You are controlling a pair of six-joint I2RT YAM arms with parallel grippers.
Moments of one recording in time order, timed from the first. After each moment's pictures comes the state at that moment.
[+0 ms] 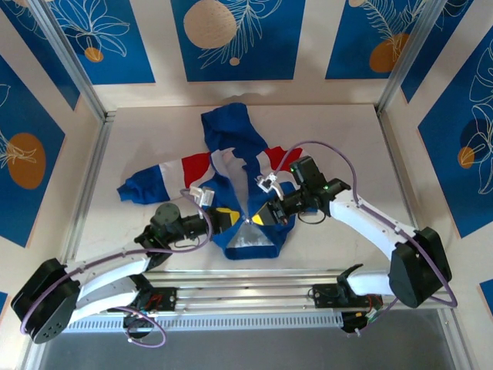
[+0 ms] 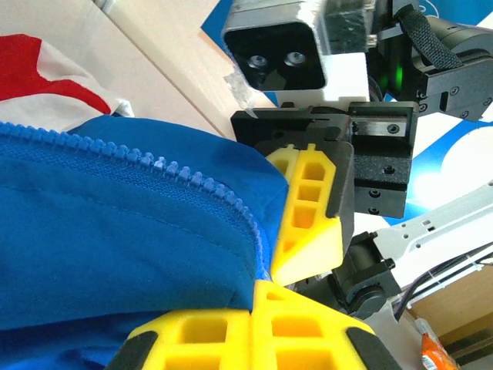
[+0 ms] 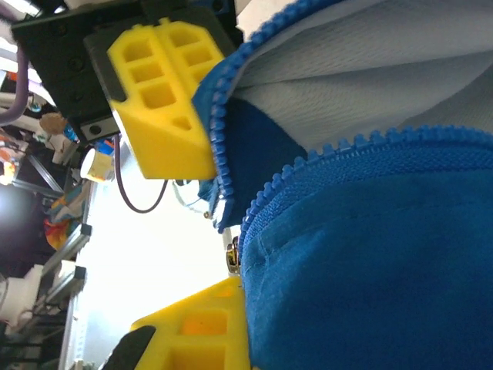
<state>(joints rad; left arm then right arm) -0.76 1.02 0.29 0.67 0.50 -0.68 0.53 1.28 0.87 -0.55 -1.02 -0.05</state>
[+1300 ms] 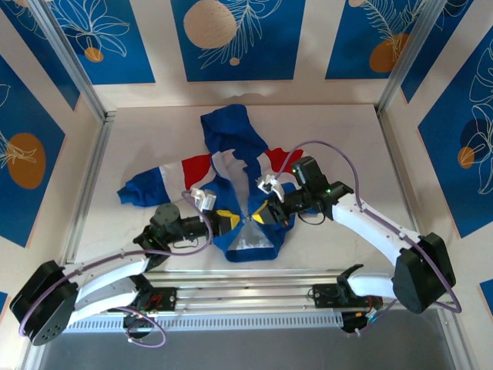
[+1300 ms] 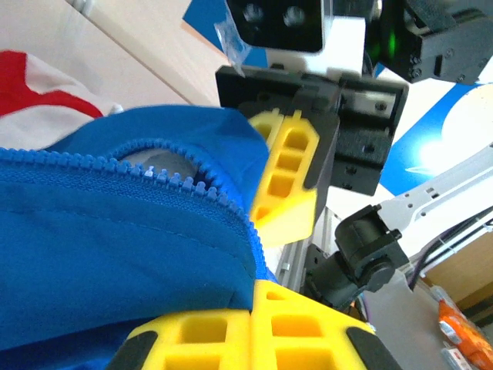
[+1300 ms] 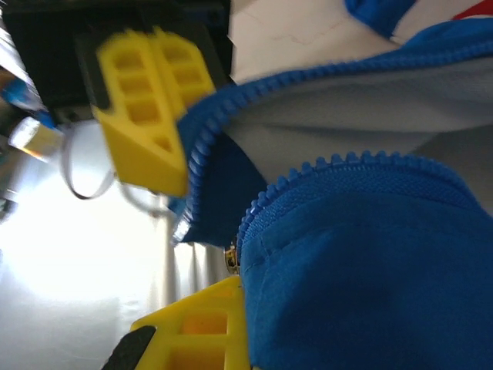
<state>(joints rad) -0.76 0.98 0.29 0.62 0.54 -0.57 0.56 1.23 0.84 -0.47 -0.90 -0.22</state>
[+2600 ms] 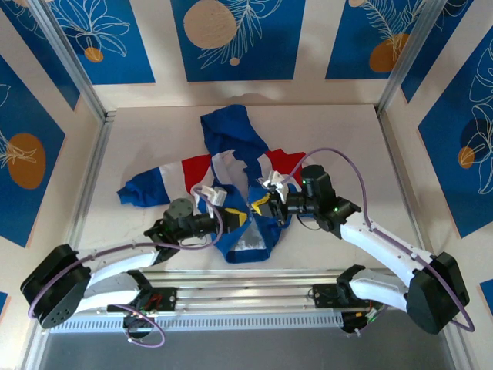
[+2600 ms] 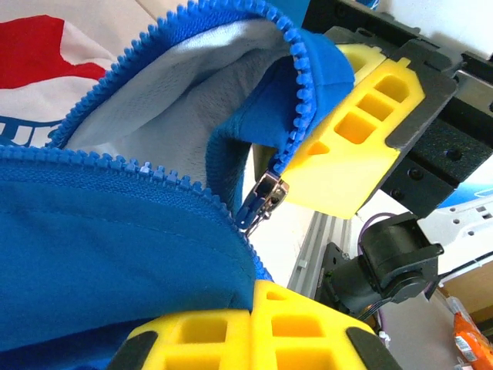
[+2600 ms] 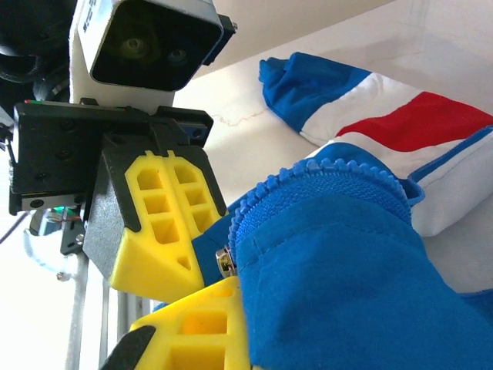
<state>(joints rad) -0.81 1.13 0.37 0.59 0.46 -0.60 0.57 1.08 0.67 -0.07 -0.74 -0.07</state>
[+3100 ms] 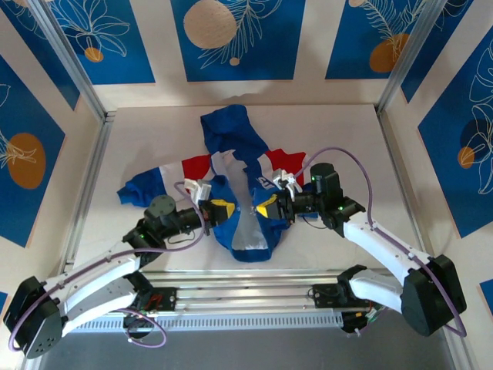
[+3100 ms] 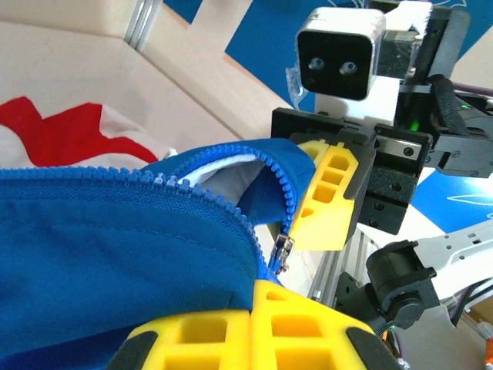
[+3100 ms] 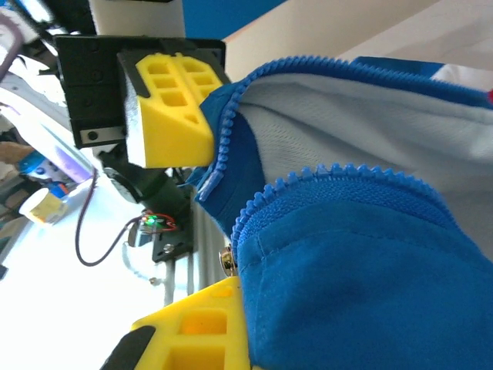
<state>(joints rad) -0.73 0.88 0.43 0.34 0.44 -0.50 0.47 1.08 0.63 0.00 -1.03 0.07</state>
